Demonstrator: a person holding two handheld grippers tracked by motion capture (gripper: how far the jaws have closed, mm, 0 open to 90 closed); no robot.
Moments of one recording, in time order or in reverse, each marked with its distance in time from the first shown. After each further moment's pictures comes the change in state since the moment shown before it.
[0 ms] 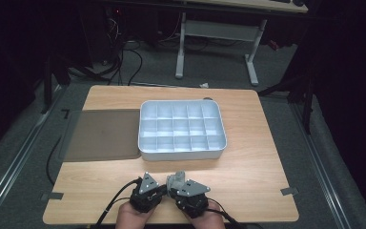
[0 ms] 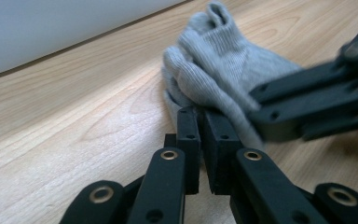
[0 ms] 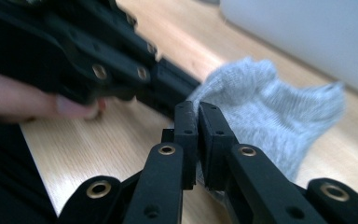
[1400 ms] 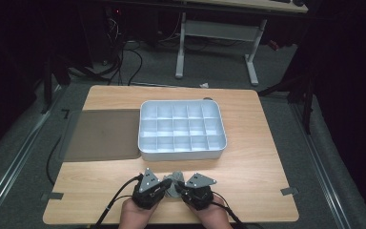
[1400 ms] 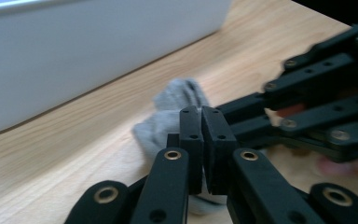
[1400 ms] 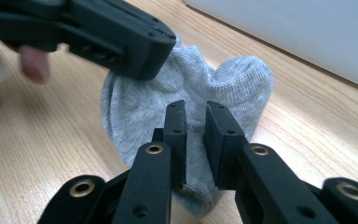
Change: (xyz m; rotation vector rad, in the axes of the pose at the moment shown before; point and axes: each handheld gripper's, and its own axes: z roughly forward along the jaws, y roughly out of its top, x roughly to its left) left arm -0.009 0.016 -0.002 -0.098 -0.020 0.024; right arm -0.030 -0.010 0.007 0.000 -0.028 0.059
